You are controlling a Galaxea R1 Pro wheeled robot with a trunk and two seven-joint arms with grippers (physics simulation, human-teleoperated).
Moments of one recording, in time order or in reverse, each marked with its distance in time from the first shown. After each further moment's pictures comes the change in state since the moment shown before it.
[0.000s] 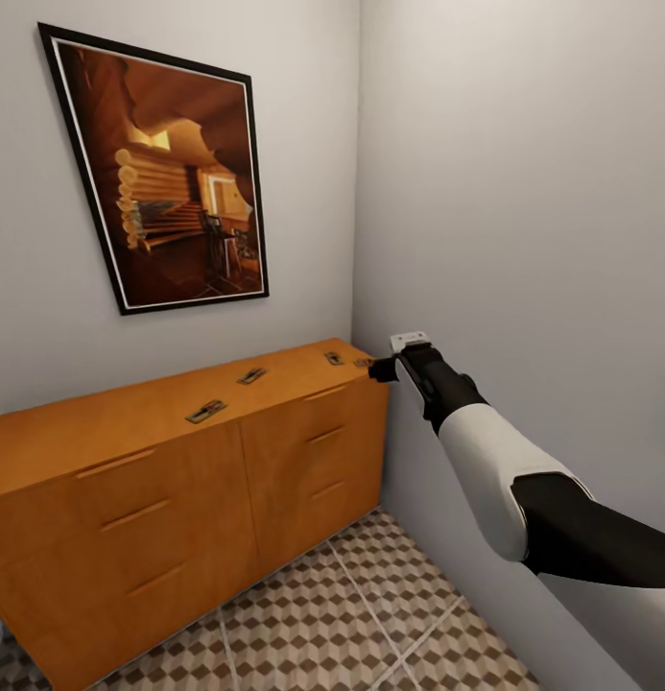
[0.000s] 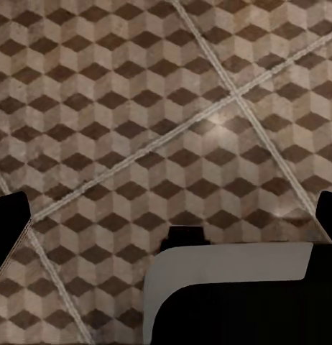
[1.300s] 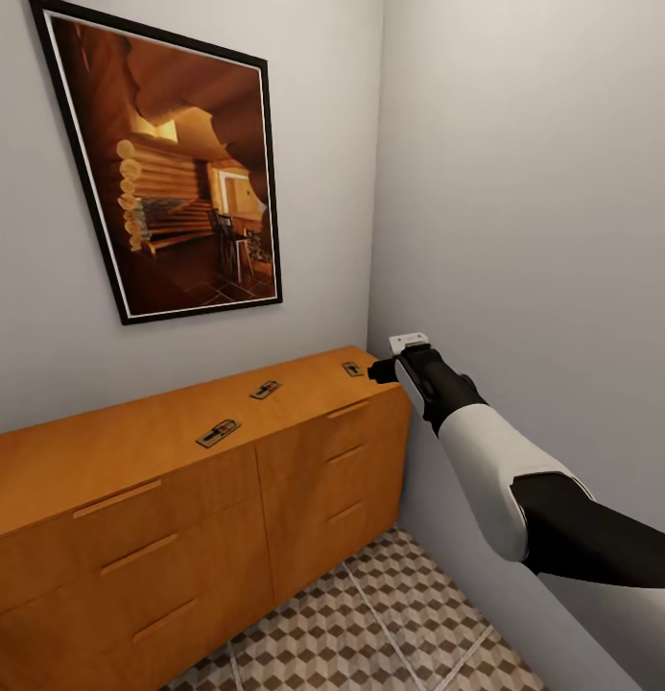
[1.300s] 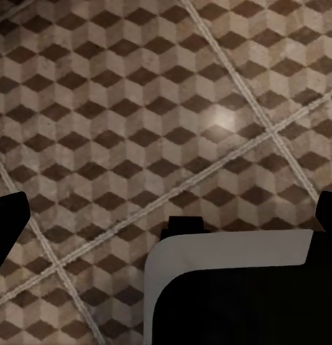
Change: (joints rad) left arm 0.000 0.002 -0.005 0.026 -0.001 -0.007 -0.005; right arm 0.000 0.000 0.001 0.007 -0.001 0.000 0.005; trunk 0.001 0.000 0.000
